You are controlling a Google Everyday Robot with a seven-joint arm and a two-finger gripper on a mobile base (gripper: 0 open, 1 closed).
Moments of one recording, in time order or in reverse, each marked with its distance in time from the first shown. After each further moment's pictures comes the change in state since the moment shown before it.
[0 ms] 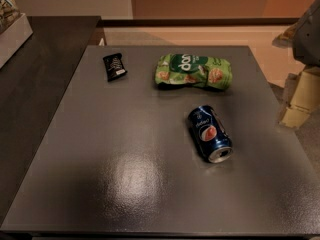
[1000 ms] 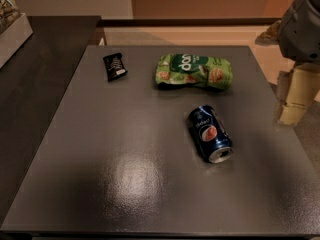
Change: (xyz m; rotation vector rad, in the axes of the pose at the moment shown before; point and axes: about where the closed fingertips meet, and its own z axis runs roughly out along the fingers) arm -0.017 0.002 0.003 -0.050 0.005 -0.136
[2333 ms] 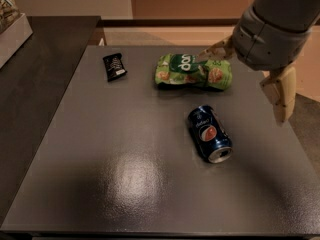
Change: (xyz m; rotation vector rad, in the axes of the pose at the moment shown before) arm -0.048 0.008 0.029 -0.106 -0.012 -0.814
